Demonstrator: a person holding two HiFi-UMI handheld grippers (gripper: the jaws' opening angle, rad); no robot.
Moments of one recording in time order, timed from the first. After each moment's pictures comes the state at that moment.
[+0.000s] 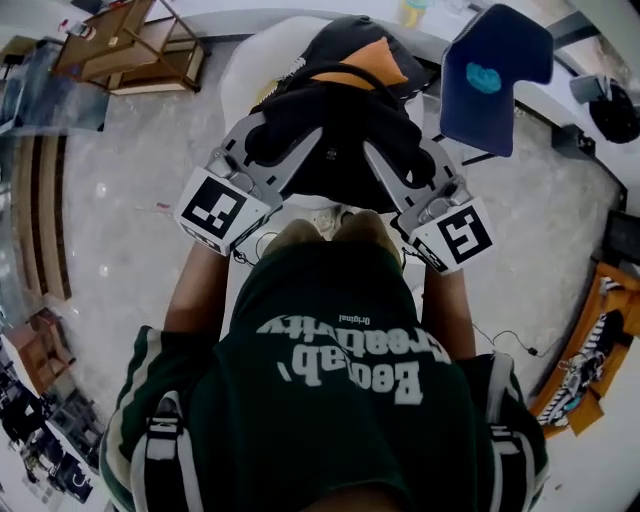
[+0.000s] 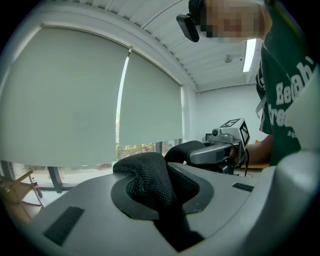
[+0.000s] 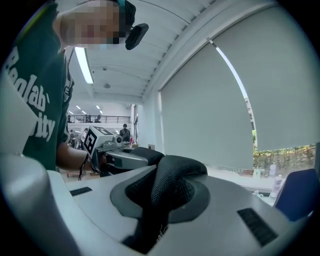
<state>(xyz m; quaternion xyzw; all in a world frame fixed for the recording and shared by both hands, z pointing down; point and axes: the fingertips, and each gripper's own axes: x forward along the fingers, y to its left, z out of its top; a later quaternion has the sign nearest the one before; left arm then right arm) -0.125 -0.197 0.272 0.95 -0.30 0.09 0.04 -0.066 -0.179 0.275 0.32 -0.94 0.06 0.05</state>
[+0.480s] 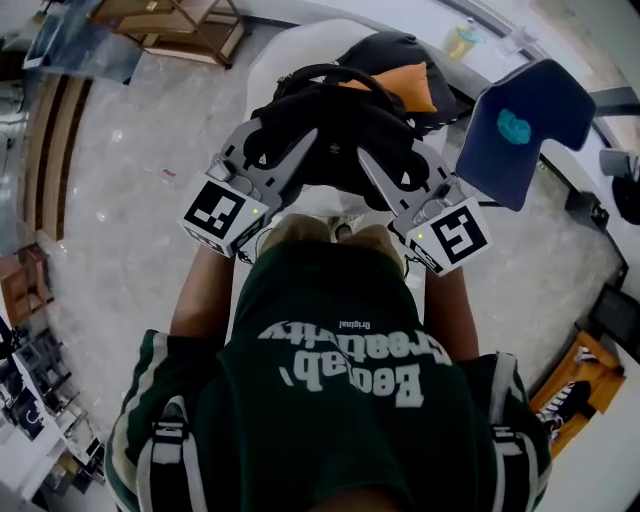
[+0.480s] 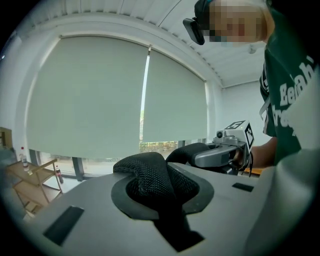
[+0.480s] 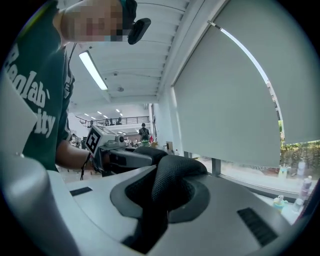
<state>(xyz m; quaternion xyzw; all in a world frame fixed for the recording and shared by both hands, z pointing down) -0.140 -0.259 0.298 0.89 -0.44 0.09 0.07 -0.076 -0.249 0.304 0.18 -0.98 0.06 0.06</state>
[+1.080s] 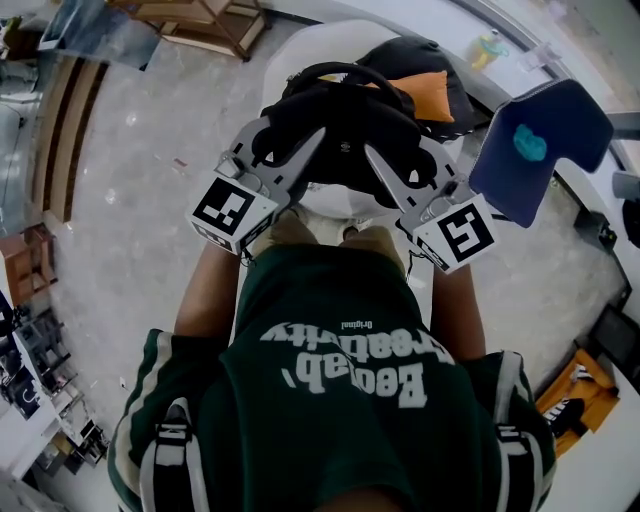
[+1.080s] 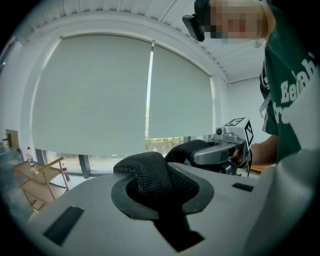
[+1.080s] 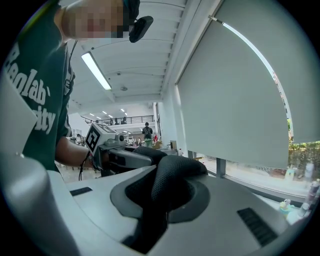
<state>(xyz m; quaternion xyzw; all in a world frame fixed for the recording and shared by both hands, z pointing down) -0.165 -0.287 0.311 0.88 -0.47 0.11 0.07 -0.100 -0.281 0.311 0.15 -0.98 0.06 0.07</state>
